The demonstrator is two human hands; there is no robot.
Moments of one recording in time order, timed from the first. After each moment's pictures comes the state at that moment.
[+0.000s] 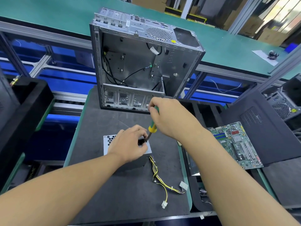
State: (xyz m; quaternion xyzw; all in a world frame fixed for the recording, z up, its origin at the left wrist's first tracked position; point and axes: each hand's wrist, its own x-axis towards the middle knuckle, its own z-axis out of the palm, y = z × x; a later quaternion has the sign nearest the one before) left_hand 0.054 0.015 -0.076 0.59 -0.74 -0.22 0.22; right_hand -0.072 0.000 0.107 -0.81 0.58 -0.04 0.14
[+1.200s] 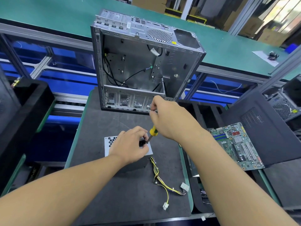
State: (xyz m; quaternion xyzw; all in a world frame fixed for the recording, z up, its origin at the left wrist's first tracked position) left_hand 0.054 0.014 -0.077 0.59 -0.73 -0.24 0.23; right_hand -0.068 0.003 0.110 -0.79 0.60 -0.01 0.12
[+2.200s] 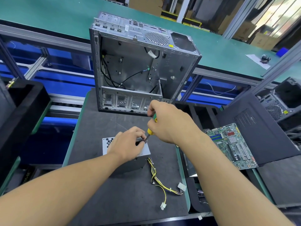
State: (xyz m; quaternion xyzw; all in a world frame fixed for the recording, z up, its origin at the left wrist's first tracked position) left_hand 0.057 0.008 -0.078 0.60 -0.73 -0.27 0.22; right_hand -0.069 0.009 0.113 -0.79 0.60 0.00 0.14
